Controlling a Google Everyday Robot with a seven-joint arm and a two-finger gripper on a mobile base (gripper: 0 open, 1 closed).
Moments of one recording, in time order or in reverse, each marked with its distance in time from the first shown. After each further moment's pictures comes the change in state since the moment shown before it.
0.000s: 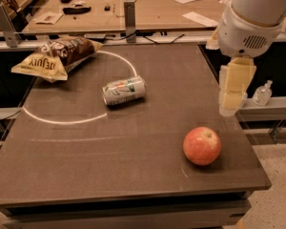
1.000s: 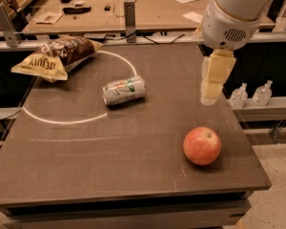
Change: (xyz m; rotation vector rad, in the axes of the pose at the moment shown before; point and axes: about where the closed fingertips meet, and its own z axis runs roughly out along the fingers) arm -0.035 -0.029 0.006 0.045 -0.071 -0.022
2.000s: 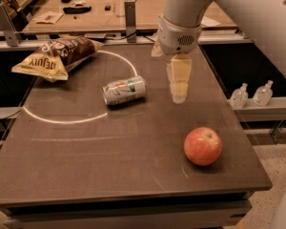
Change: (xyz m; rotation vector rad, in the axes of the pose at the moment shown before) arm -0.054 -0.027 0.073 -0.212 -0.005 -0.234
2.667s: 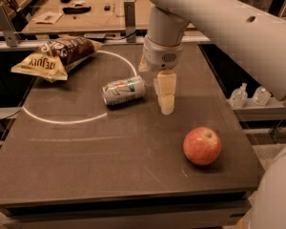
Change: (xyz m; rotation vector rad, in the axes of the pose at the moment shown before) arm -0.026 -0.010 0.053 -0.055 -0.008 -0.092
